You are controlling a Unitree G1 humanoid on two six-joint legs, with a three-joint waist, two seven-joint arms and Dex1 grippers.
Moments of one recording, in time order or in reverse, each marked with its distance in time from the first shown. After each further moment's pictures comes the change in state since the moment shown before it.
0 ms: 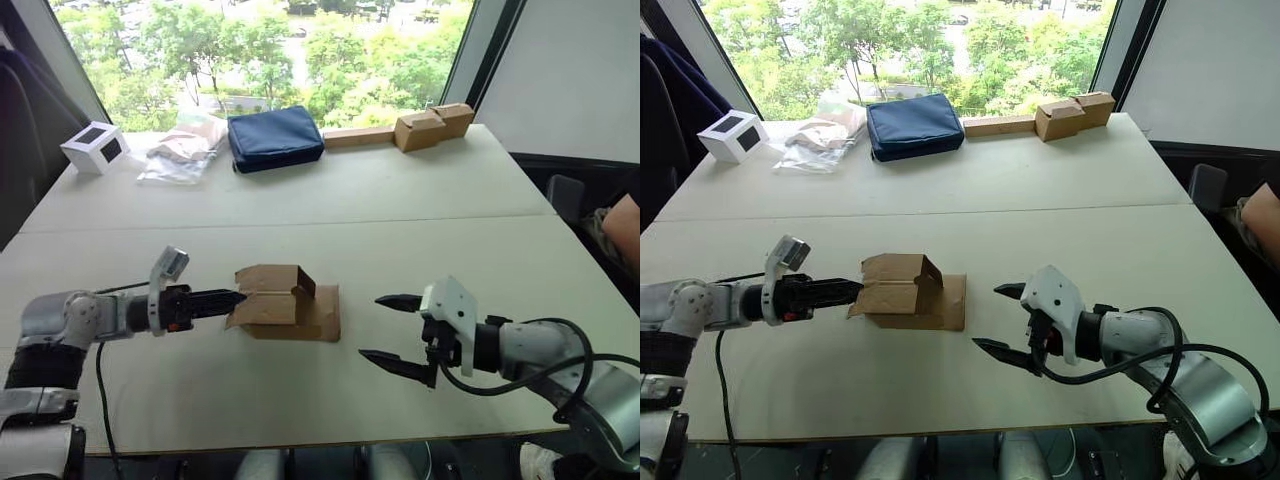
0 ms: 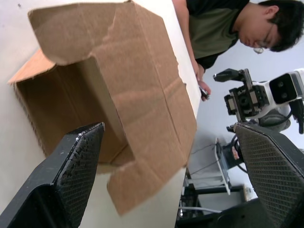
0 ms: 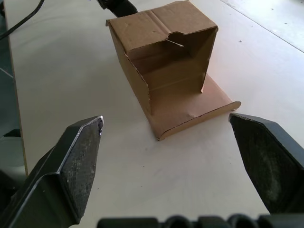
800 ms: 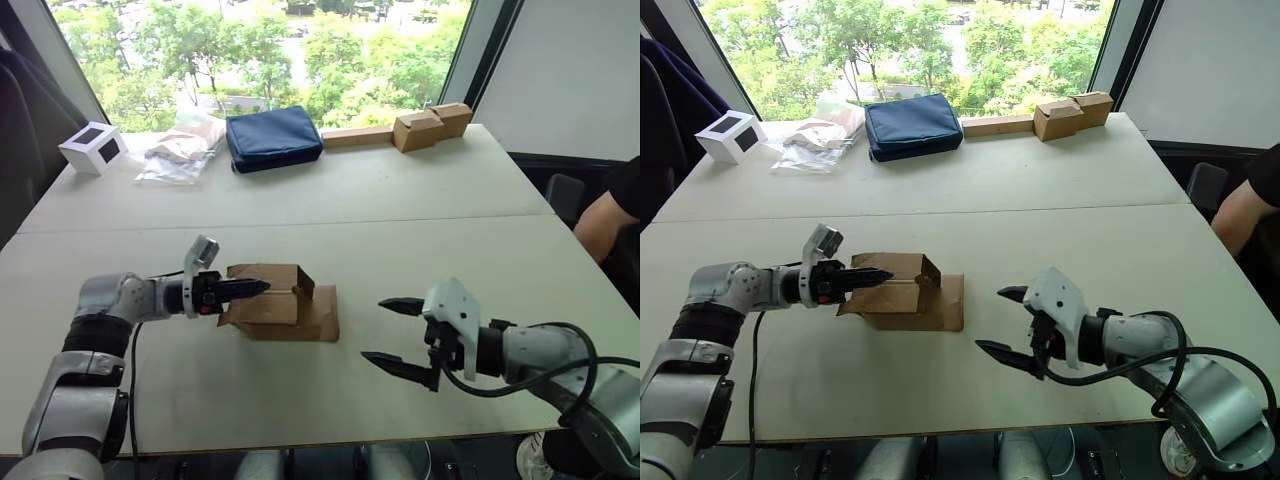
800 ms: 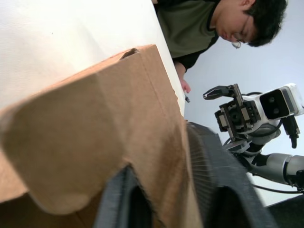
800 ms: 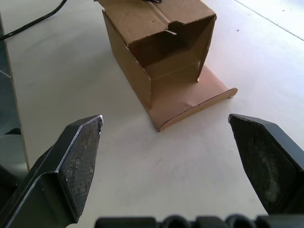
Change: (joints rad) left arm -0.137 -0.132 -0.065 0.169 0.110 -0.064 -0.093; right arm 0.007 -0.009 -0.003 -0.019 0.041 0.028 -0.036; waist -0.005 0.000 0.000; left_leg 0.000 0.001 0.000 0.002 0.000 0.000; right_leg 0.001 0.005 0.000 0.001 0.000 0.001
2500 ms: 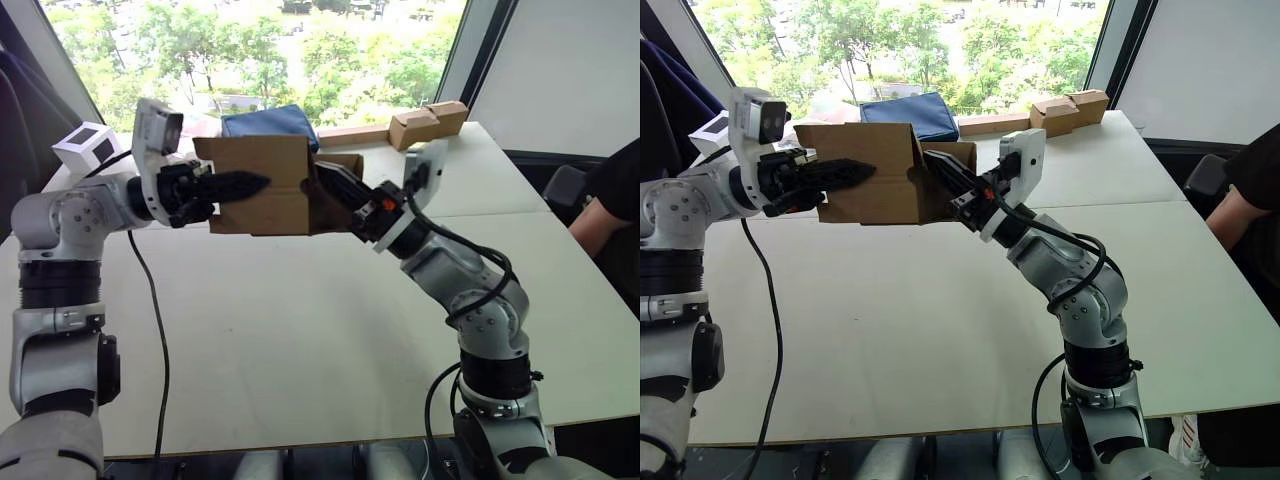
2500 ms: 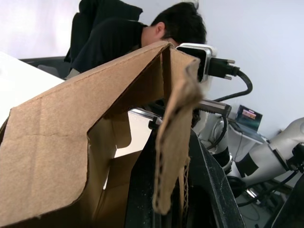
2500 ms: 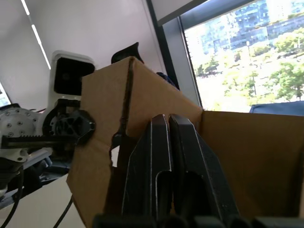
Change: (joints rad) left arm -0.267 0.067 0.173 -0.280 -0.115 -0.140 -0.016; right arm -0.570 0.626 0.021 0.374 0.217 -0.099 -0.404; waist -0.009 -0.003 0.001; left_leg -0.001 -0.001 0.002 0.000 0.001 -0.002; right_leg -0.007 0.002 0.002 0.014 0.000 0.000
